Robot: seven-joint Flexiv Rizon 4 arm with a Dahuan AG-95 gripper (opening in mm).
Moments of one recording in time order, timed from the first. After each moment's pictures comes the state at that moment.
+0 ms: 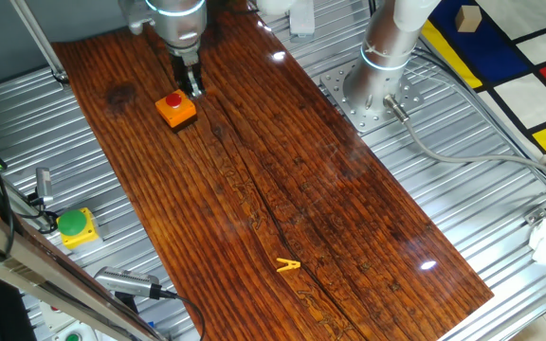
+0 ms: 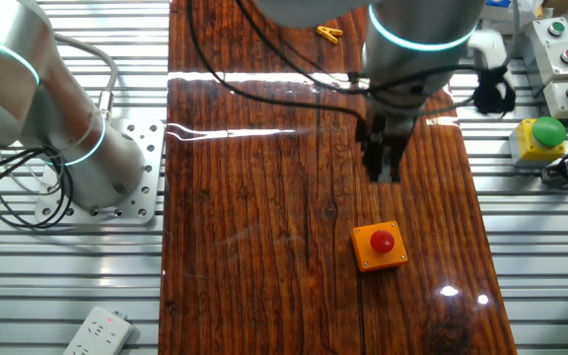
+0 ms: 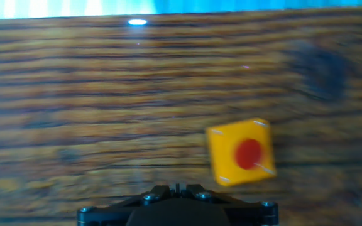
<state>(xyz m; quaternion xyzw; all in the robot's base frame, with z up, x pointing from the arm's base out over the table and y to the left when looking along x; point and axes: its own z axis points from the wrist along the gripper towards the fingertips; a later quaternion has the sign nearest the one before) 0.494 -0.098 0.175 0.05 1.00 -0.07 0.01</state>
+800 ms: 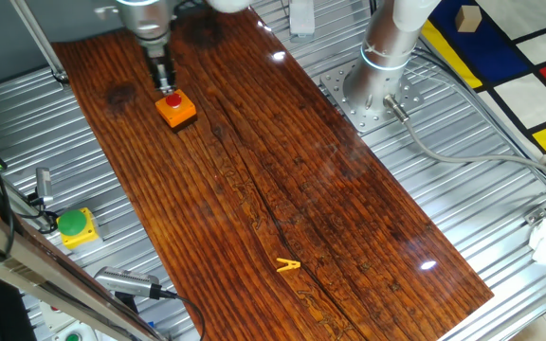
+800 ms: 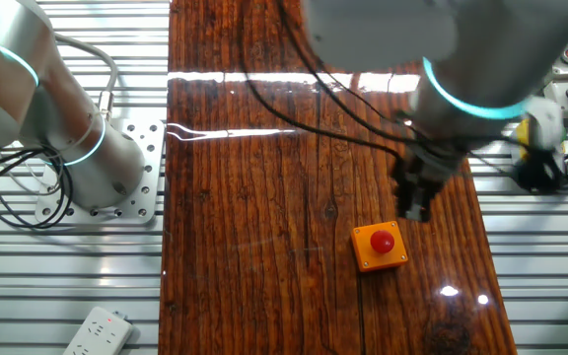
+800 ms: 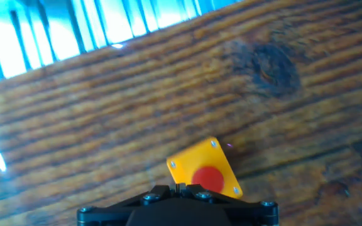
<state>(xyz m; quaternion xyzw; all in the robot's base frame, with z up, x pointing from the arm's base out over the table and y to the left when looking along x) 0.548 -0.126 0.164 0.11 0.99 -0.01 0.00</state>
